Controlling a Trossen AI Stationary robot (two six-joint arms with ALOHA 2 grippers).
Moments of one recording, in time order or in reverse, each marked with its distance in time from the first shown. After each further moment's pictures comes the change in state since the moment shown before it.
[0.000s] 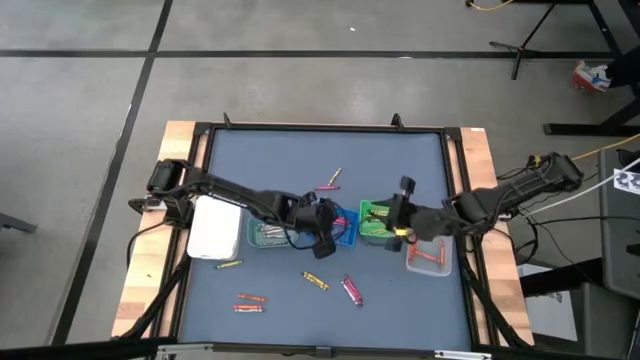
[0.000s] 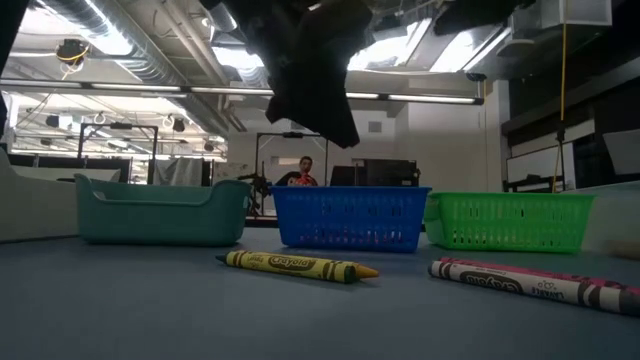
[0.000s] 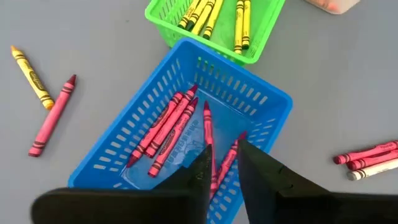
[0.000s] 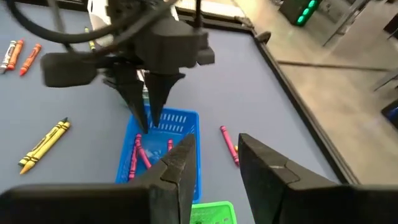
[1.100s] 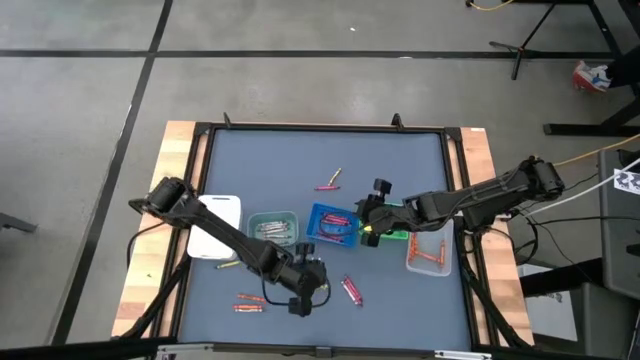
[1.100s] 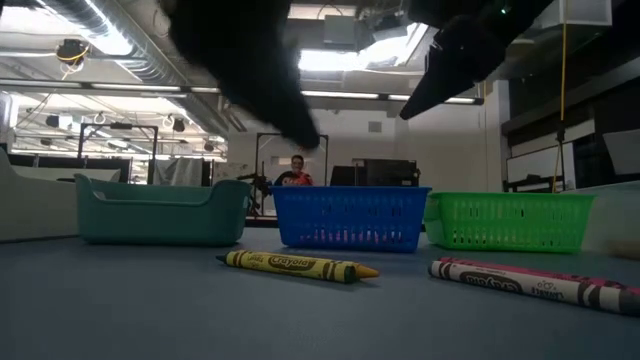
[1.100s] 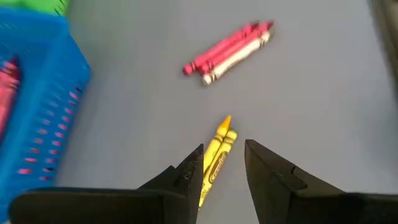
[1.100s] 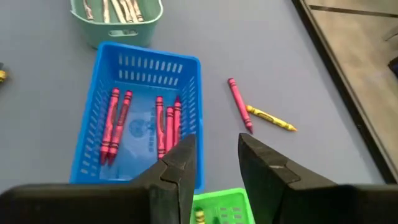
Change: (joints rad) left arm -0.327 0.081 -0.005 0.042 -0.008 0.077; right arm -0.166 0.266 0.000 0.050 -0.143 -0.002
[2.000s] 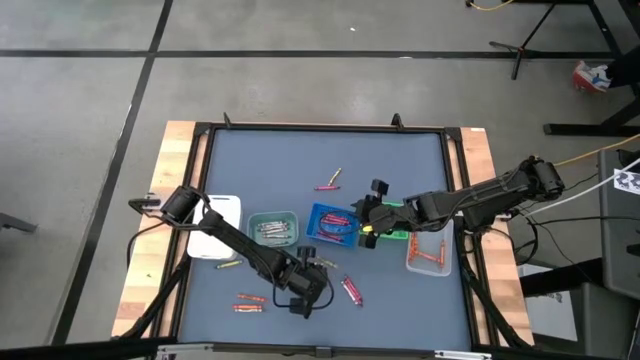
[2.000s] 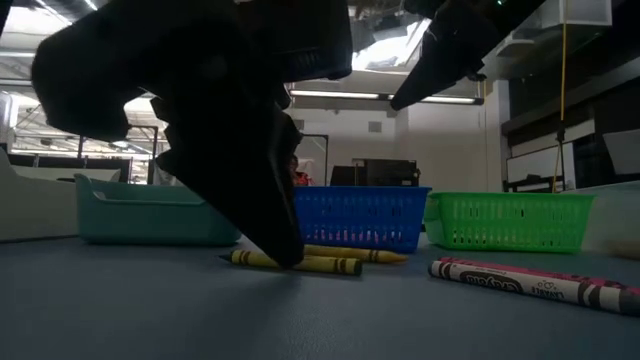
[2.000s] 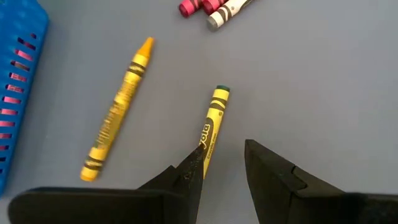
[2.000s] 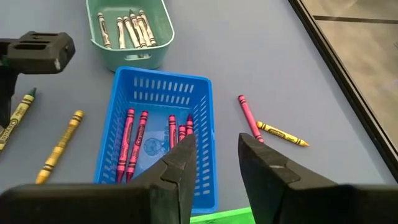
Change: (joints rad) left arm 0.005 0.135 0.000 0.005 -0.001 0.026; right arm 0.000 0.000 0.000 0.070 -0.024 -0.001
